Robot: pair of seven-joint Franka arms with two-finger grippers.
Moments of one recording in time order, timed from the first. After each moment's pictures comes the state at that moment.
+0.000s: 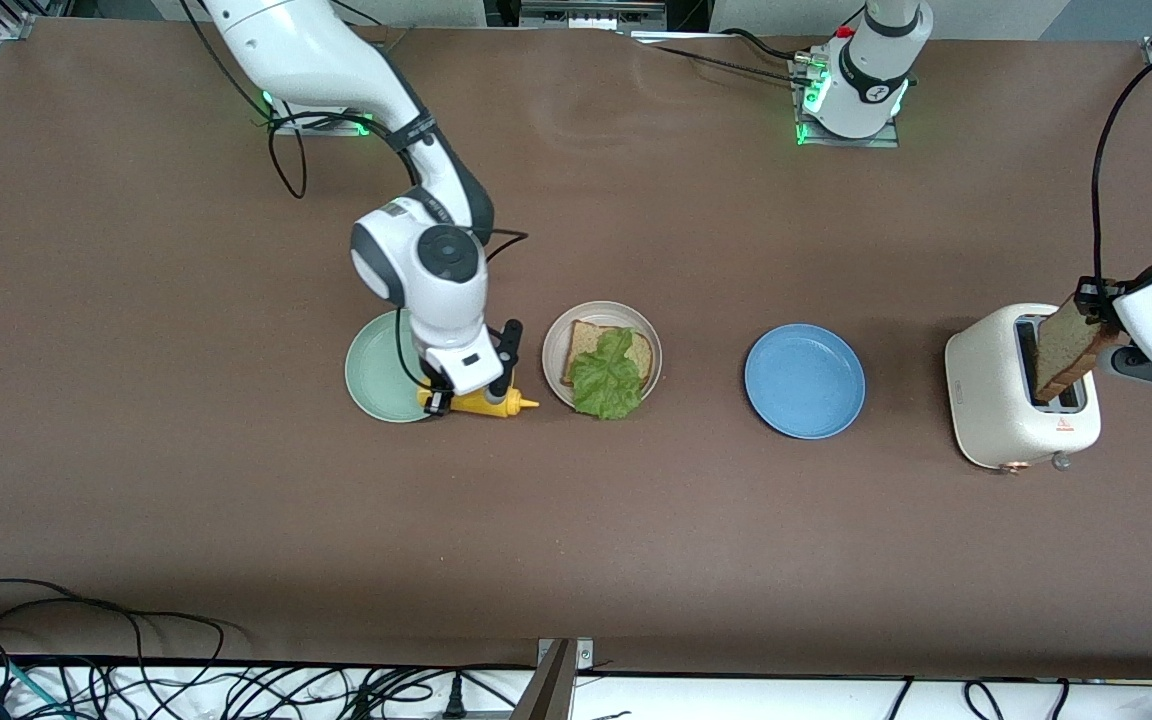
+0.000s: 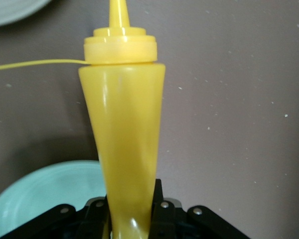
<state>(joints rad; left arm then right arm) 0.16 0.33 -0.17 -1.33 0.23 1.41 0.32 0.68 0.65 -0.08 -1.60 -0.41 2.24 -0.55</state>
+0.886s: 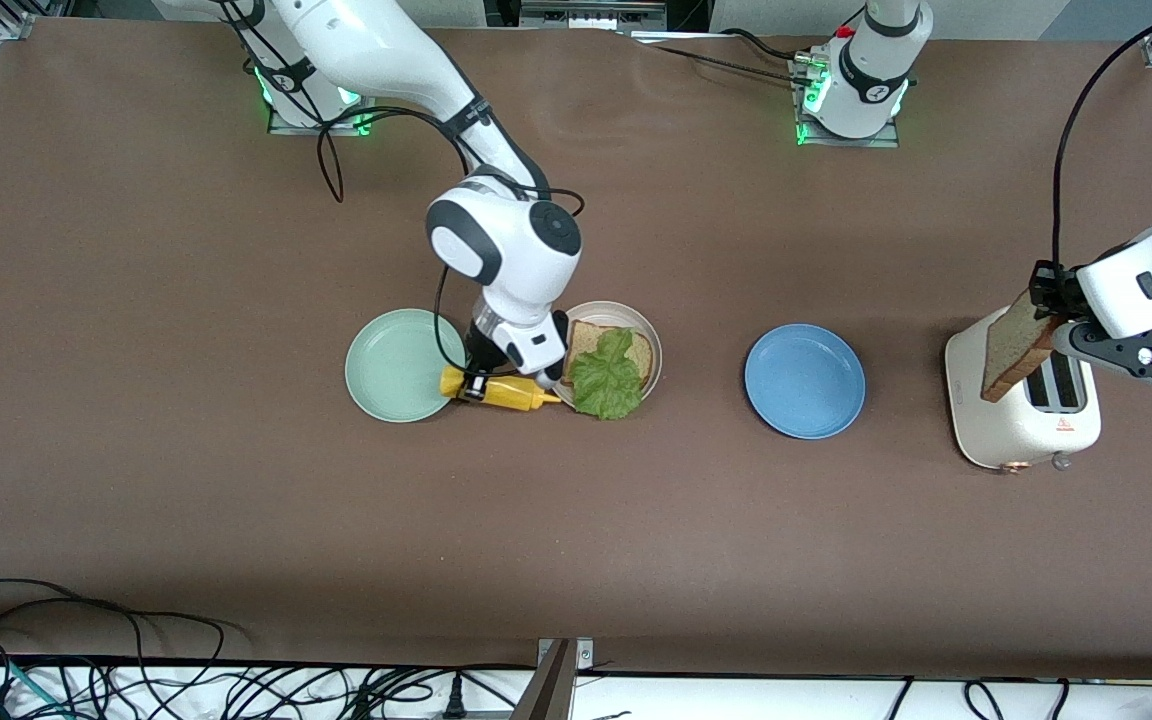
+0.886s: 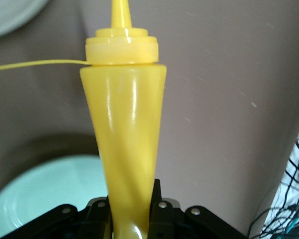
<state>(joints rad) 0.16 0.31 -0.24 -1.31 0.10 1.40 0.31 0.75 0.69 -0.12 -1.45 -0.48 2.08 -0.46</state>
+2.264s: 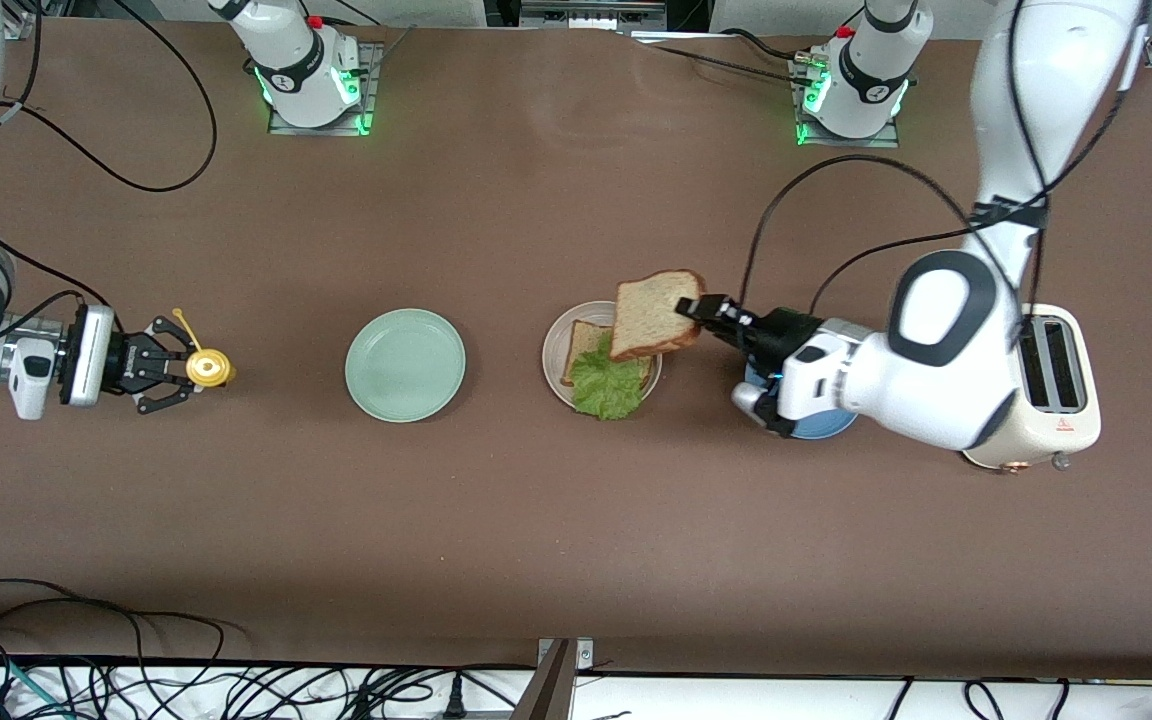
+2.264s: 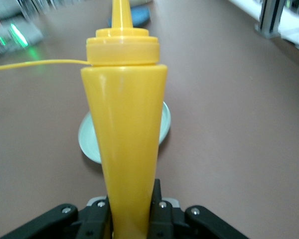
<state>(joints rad) -0.11 0.67 -0.25 -1.33 -0.84 1.58 0.25 -0.20 0.56 -0.13 -1.75 0.95 1.69 -2.13</state>
